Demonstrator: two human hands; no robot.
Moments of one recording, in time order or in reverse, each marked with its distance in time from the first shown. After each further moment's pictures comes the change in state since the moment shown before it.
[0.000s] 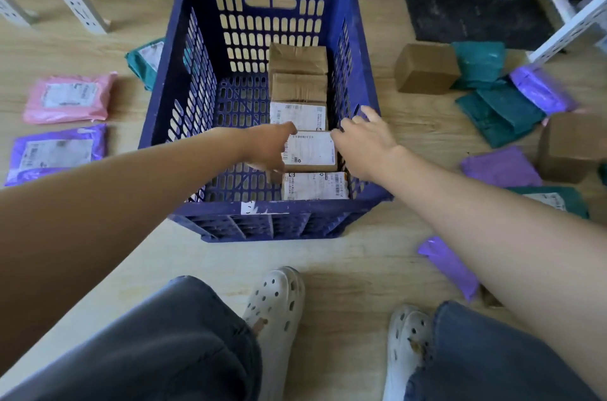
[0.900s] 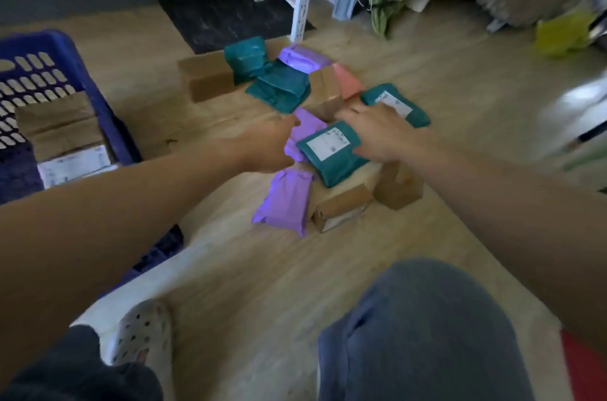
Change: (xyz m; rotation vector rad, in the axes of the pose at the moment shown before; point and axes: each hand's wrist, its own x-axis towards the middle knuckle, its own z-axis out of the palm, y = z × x) left_hand -0.005 0.354 0.076 0.200 0.145 0.557; right_hand -0.336 0.191 0.106 0.461 -0.082 0.609
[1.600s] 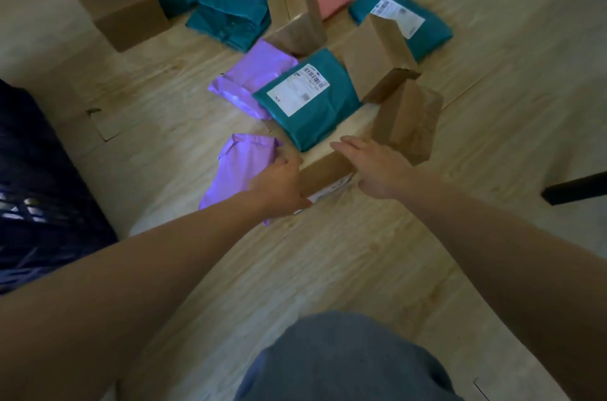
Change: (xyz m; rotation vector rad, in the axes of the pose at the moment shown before) left_hand 0.114 0.031 0.215 0.003 -0.284 -0.189; right_hand 0.017 0.096 0.217 0.310 -0.223 -0.036
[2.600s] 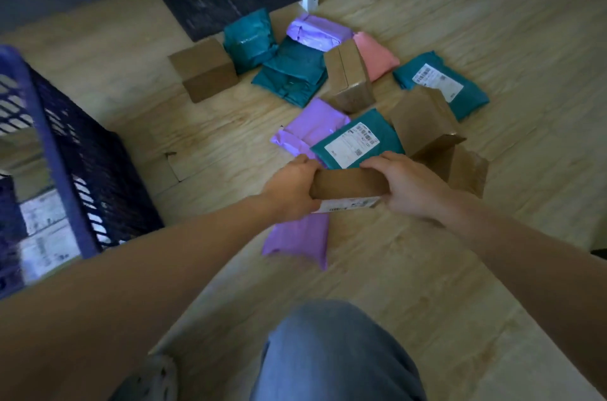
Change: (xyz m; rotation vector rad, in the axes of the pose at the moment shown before) left_hand -0.025 -0.064 -0.119 -0.064 0.197 0.139; right_hand 0.019 -0.073 -0.094 0.198 0.122 0.016
